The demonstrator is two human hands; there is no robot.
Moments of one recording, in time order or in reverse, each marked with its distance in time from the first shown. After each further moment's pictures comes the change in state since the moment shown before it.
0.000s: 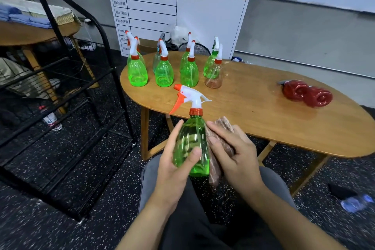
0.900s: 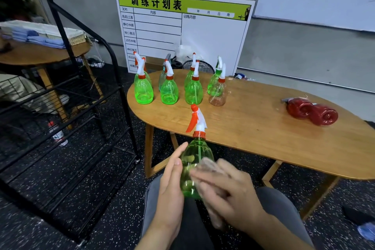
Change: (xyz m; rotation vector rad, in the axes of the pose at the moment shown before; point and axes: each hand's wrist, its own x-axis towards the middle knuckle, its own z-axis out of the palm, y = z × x) left_hand 0.001 0.011 0.003 -0.040 0.085 -0.106; right_hand -0.006 -0.001 0.005 -0.169 -0.174 -0.375
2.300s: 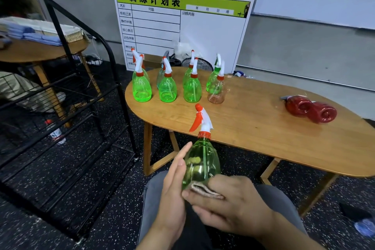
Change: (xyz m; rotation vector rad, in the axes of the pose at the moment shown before) left_hand -0.004 -0.005 0.004 -0.077 -0.078 -0.042; right_hand -0.004 0.000 -0.012 -0.331 -0.135 -0.433
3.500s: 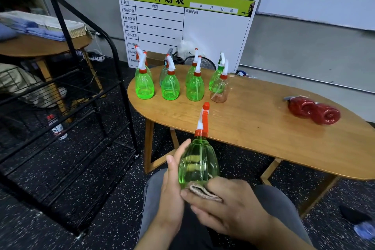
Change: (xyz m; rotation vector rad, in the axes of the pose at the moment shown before) left_hand 0.008 -0.006 -0.008 0.085 0.084 0.018; right_hand -0.001 -0.007 0.008 -0.011 -0.010 -0.001
